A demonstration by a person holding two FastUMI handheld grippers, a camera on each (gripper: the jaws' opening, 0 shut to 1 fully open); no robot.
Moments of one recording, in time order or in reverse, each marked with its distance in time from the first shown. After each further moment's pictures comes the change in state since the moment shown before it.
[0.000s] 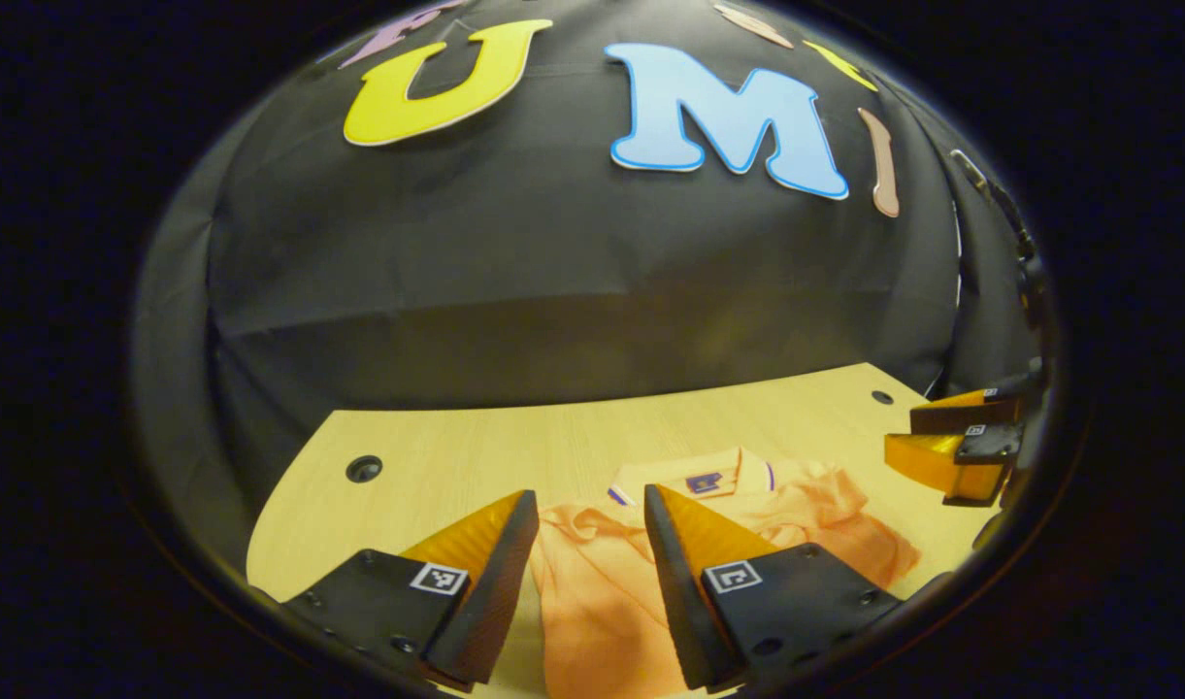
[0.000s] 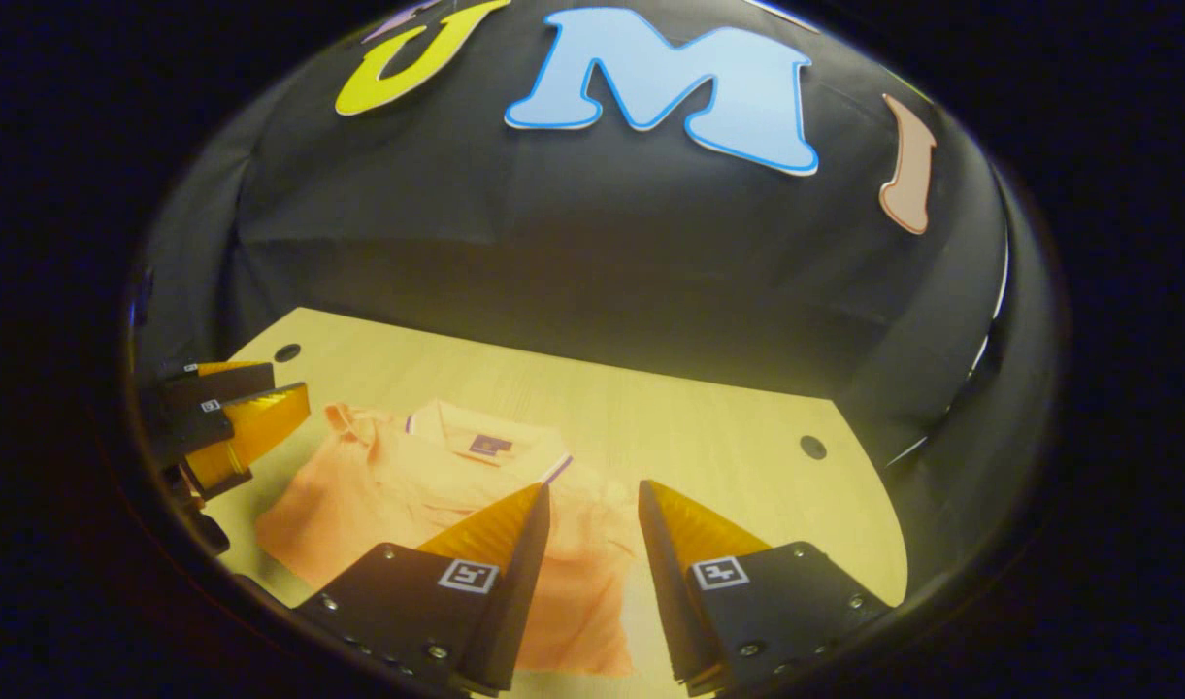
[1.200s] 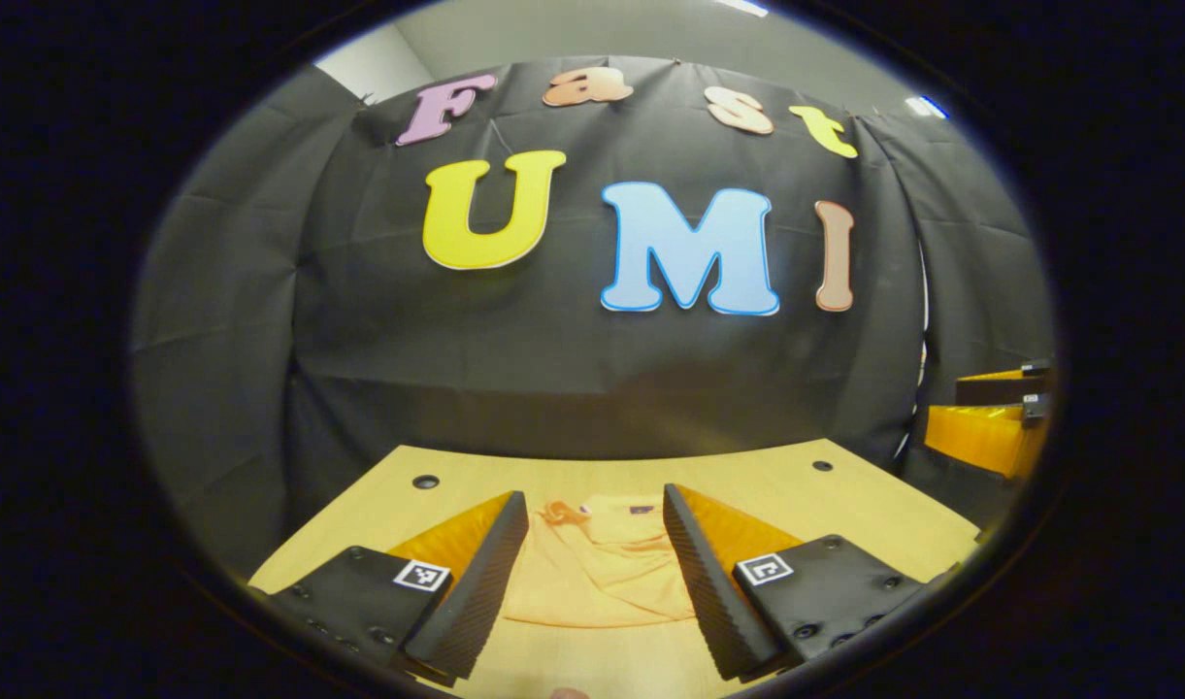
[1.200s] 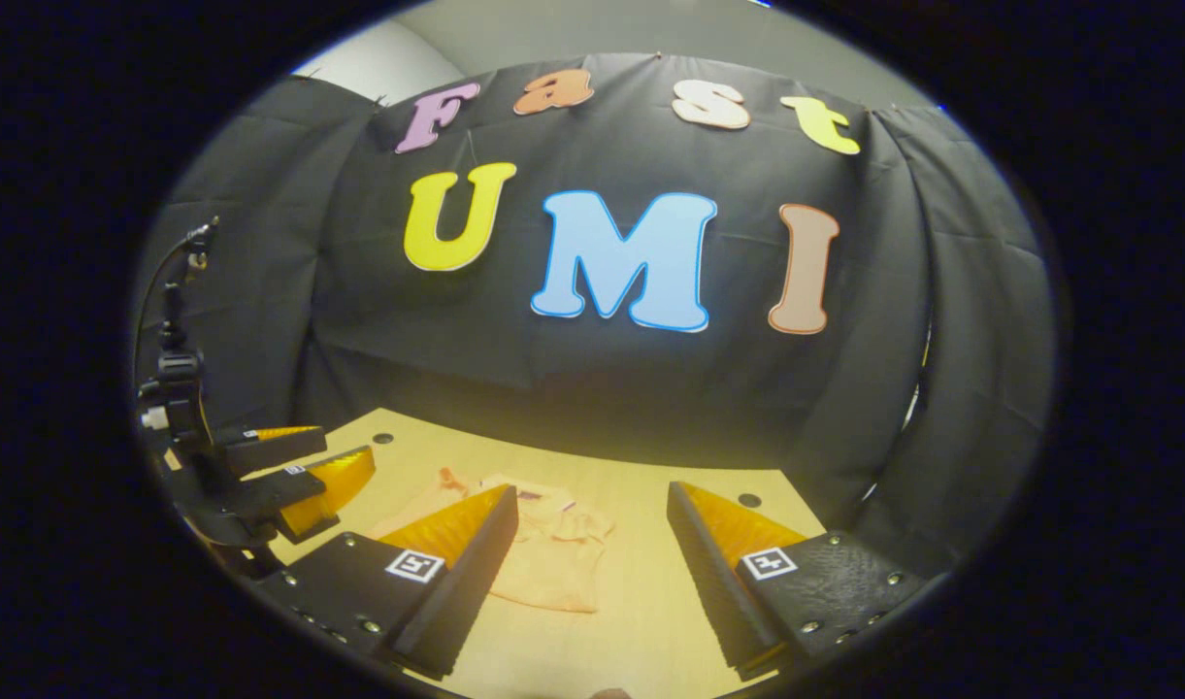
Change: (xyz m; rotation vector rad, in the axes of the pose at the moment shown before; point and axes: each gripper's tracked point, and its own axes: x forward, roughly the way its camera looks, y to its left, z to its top) left arm -0.240 -0.075 0.038 -0.047 -0.276 0.094; right arm -0.261 -0.039 0.013 0.038 -0.394 0.063
